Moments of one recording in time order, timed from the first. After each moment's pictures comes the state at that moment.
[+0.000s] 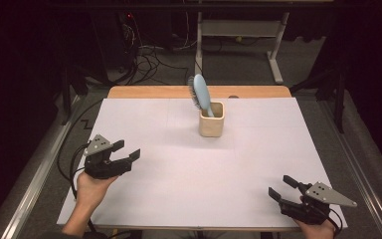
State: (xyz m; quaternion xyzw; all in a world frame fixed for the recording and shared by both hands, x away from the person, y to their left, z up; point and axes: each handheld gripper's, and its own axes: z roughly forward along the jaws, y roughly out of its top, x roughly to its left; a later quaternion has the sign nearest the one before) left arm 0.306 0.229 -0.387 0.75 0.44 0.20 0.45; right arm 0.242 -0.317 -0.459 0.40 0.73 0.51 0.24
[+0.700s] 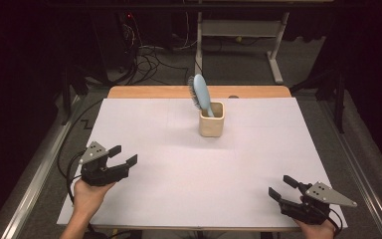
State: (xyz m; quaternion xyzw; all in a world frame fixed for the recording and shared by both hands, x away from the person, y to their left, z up) left arm 0.292 0.236 -0.397 0.74 0.44 0.20 0.46; right arm 0.242 -0.317 -0.459 0.40 0.73 0.51 0.24
